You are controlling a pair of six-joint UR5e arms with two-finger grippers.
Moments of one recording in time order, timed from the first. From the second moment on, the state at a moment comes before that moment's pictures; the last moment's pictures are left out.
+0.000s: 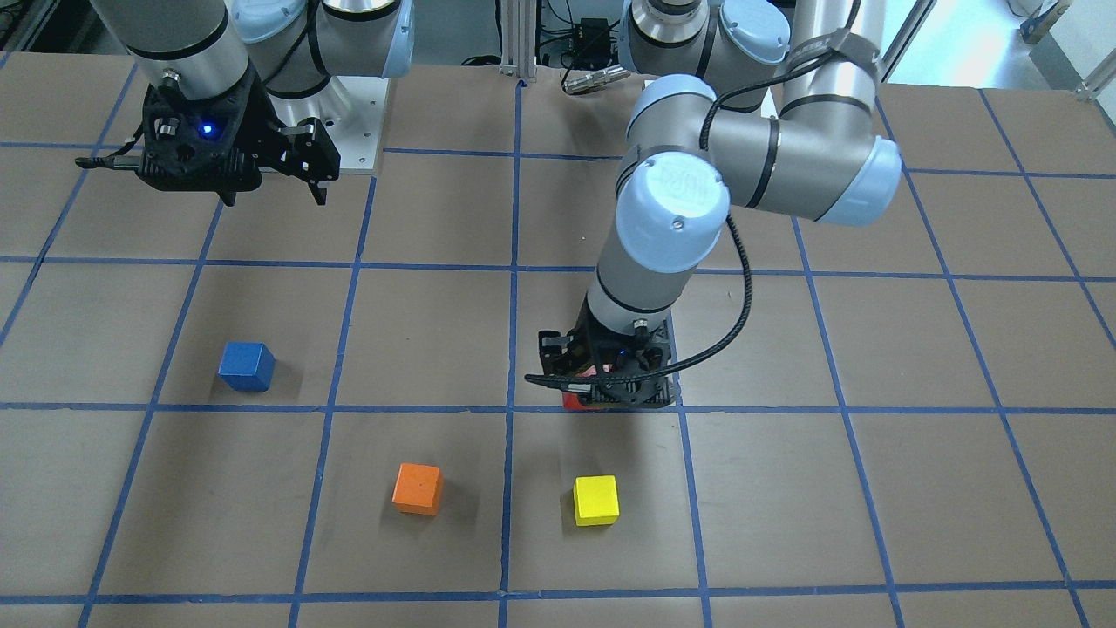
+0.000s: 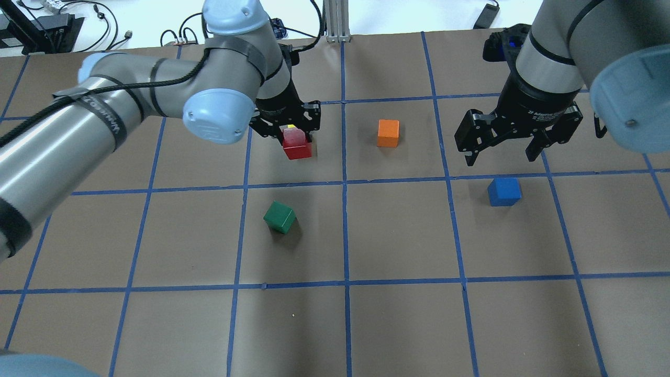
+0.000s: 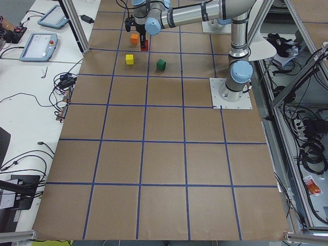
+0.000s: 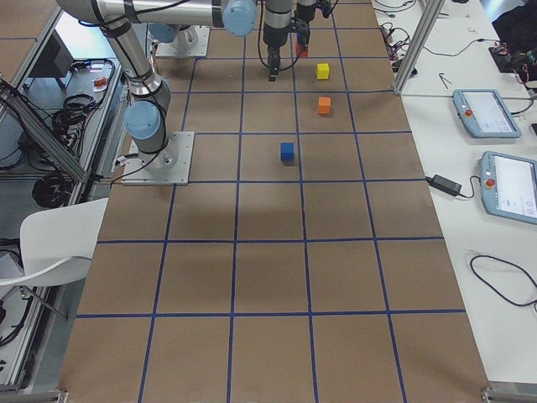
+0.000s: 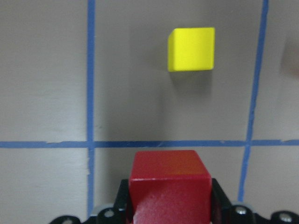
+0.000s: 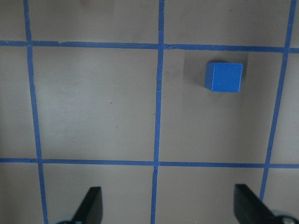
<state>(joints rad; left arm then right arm) -1.81 -1.97 -1.58 -1.13 1.48 -0.27 1.57 -1.65 1.70 -1.54 -1.58 -0.04</state>
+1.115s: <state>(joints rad) -1.95 -2.15 -1.56 -0.97 1.56 -0.35 1.56 -1.65 1.70 -1.55 -1.58 -0.04</state>
